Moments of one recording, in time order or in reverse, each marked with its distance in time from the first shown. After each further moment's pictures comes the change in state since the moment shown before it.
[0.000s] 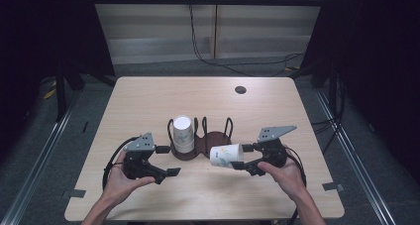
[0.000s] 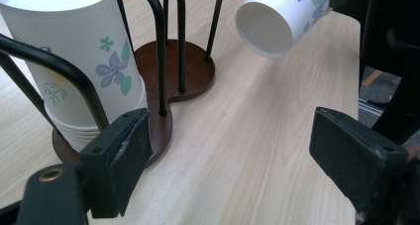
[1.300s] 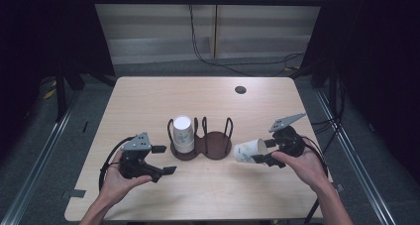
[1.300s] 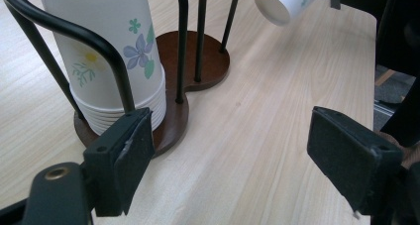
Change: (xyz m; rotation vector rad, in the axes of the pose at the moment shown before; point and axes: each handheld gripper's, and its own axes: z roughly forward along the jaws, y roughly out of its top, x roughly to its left) left arm 0.007 -0.007 -0.005 0.009 0.033 -0.014; right arm -0.029 0.007 -0.036 0.265 -0.171 0.064
